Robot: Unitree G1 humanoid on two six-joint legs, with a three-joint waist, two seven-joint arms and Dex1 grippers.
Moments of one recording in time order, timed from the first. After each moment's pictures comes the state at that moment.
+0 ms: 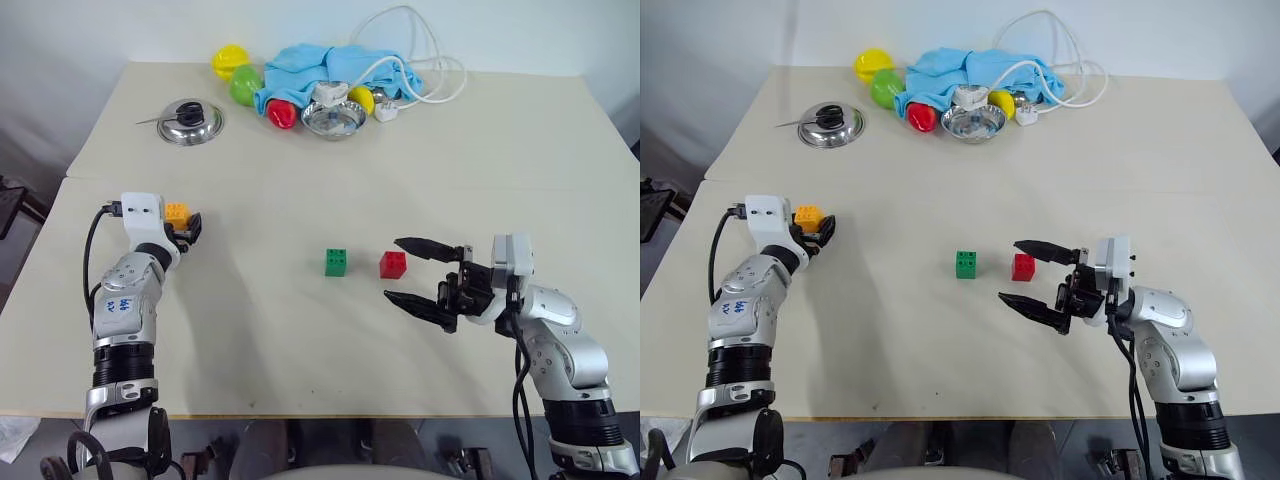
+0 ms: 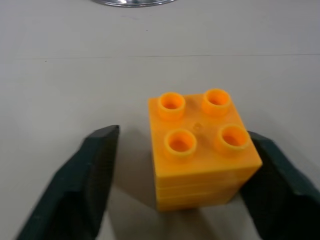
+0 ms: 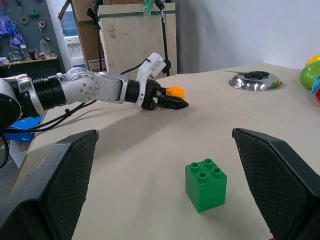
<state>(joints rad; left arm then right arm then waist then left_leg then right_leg) -0.46 0.41 0.29 0.24 -0.18 0.40 -0.18 -0.16 -0.52 -0.10 -0.20 0.68 0.17 1.16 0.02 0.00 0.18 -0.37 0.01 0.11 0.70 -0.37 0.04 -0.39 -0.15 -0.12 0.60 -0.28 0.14</state>
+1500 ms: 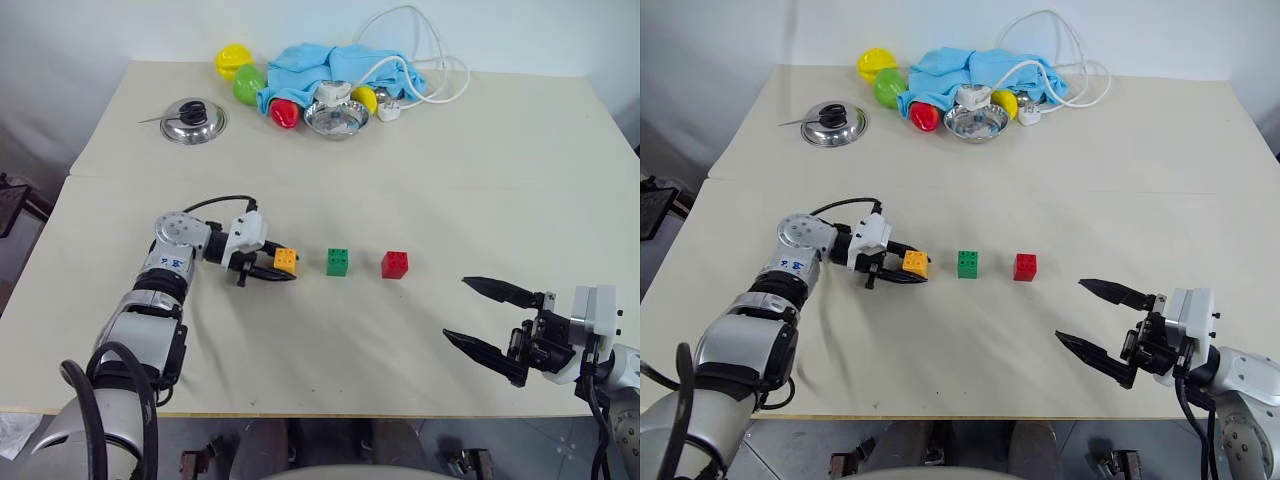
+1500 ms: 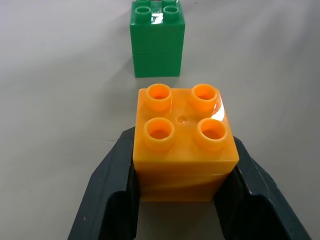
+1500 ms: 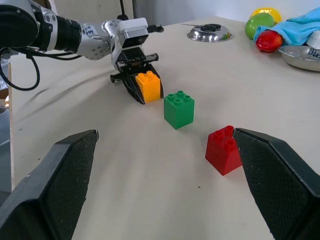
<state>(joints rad) -0.98 0.43 -0.10 1.20 -0.05 -0.49 -1.47 0.27 -0.67 -0.39 -0.44 0.74 0.17 1.12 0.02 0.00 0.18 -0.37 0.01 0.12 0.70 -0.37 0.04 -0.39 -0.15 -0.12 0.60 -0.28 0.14</state>
